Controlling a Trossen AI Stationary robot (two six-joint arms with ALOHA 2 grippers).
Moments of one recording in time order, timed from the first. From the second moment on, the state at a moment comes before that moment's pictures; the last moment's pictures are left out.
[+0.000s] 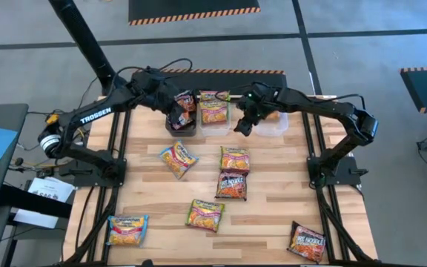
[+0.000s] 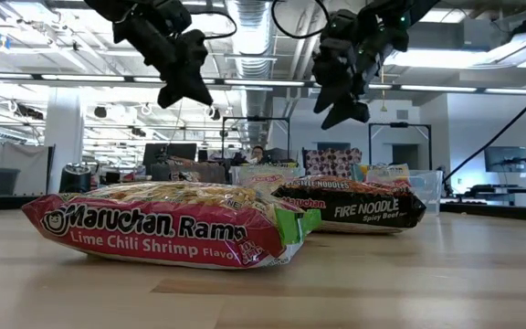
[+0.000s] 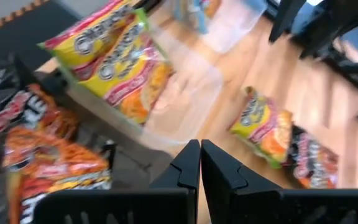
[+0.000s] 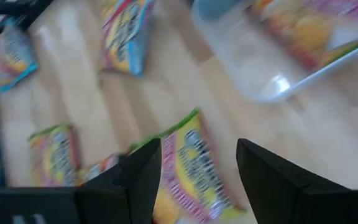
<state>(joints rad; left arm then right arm) 0.72 1.34 1.10 -0.45 0.37 -0.15 -0.51 1.57 1.25 -0.65 -0.40 0.20</state>
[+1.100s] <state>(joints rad) 0.65 1.19 1.10 -0.42 0.46 -0.19 -0.19 1.68 1.25 -0.82 -0.23 -0.12</state>
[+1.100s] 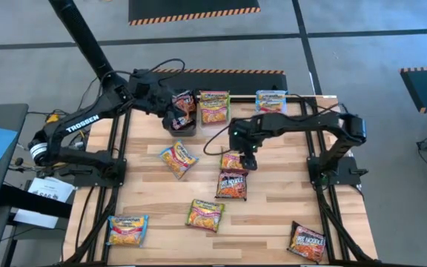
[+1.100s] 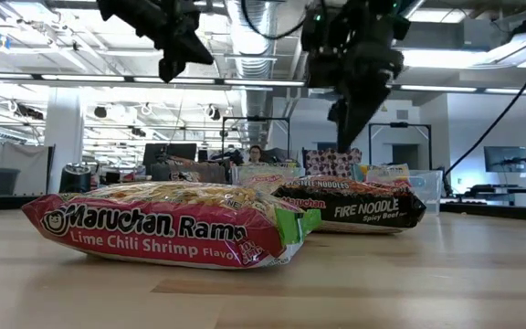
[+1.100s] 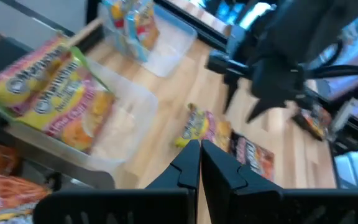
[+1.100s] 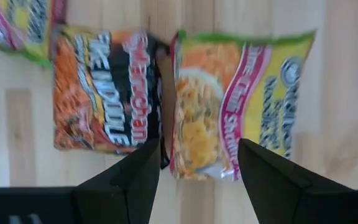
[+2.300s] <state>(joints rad) 0.63 1.16 1.10 -0.47 0.46 -0.13 -0.13 1.94 1.33 -0.86 -0.11 0.13</state>
